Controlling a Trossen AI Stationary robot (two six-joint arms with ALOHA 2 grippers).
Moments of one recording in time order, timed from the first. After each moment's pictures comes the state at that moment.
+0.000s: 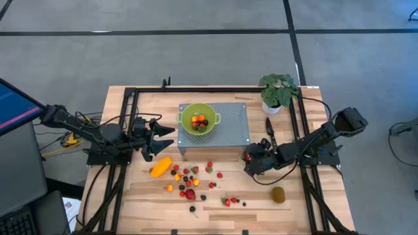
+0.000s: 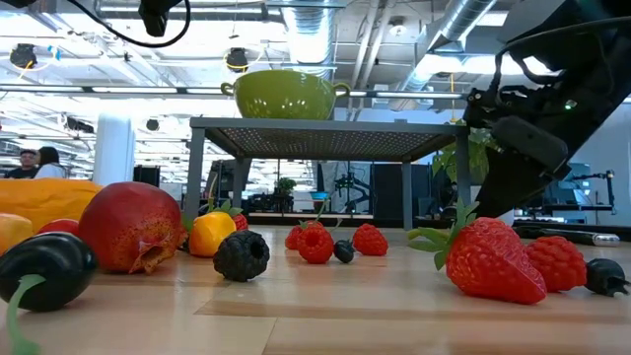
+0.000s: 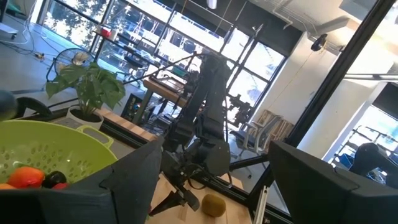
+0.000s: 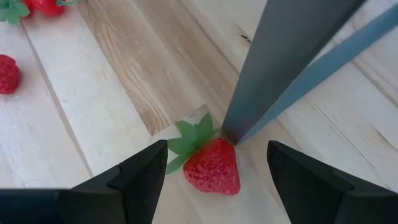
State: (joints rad) left arm -0.35 0.73 0.47 0.43 -0.49 -0.42; right arm 0.38 1.49 0.54 -0.23 0.52 0.86
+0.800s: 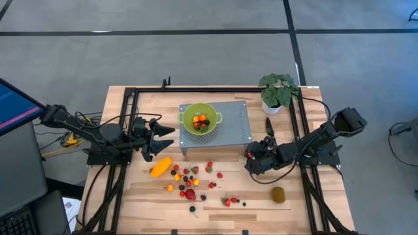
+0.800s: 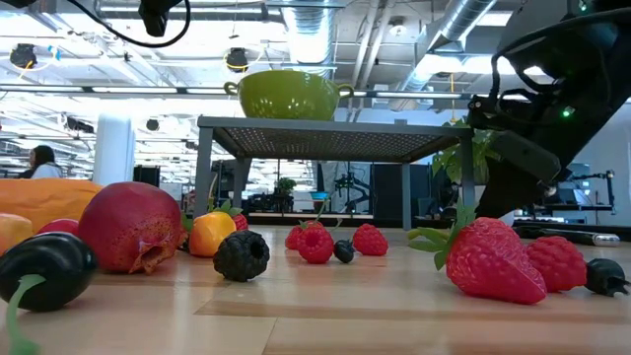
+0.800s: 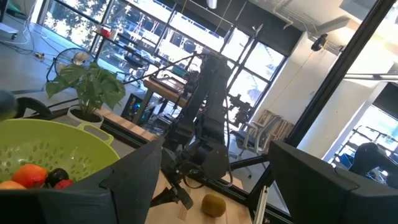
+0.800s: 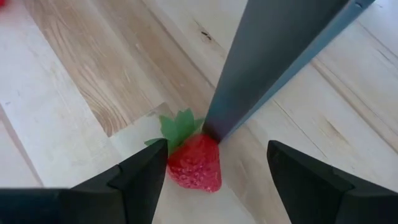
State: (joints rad) left arm -0.35 0.73 0.47 0.43 -0.49 -0.42; right arm 0.39 1.50 0.56 -0.33 0.59 0.90
